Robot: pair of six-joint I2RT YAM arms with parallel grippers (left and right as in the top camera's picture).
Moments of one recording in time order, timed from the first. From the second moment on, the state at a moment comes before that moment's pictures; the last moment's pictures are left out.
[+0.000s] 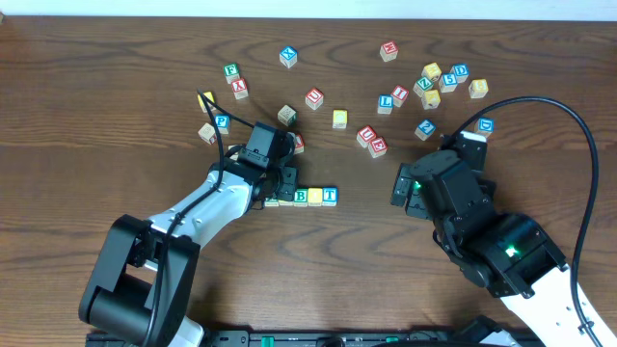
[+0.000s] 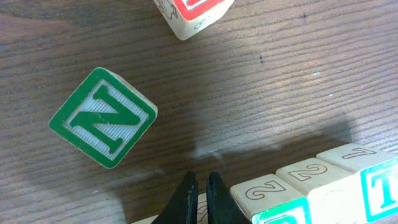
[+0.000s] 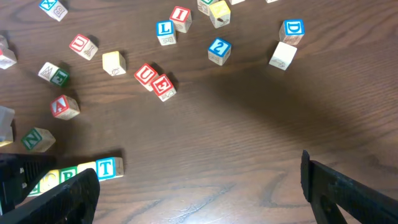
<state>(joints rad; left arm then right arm) -0.41 1.70 0.90 -0.34 0.14 -0.22 0.60 1.06 1.10 -0.98 0.44 0.69</state>
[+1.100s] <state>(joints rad) -0.41 1.70 0.90 -0.33 0.14 -0.22 0.60 1.06 1.10 -0.98 0.44 0.69</state>
